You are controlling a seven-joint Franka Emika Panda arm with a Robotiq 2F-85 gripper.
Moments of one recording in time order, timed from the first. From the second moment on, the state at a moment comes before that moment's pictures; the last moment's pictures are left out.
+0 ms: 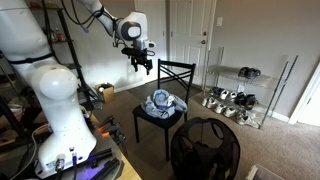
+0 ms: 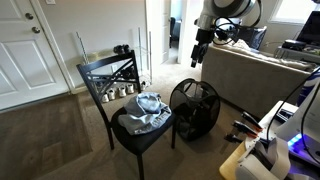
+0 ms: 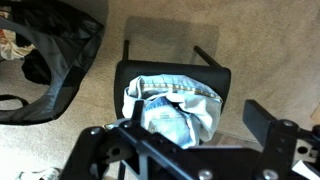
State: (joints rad) arm 0.18 -0.18 0.05 -2.47 0.17 2.37 -0.20
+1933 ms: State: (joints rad) arm 0.22 0.37 0.15 -1.87 0.07 2.09 0.20
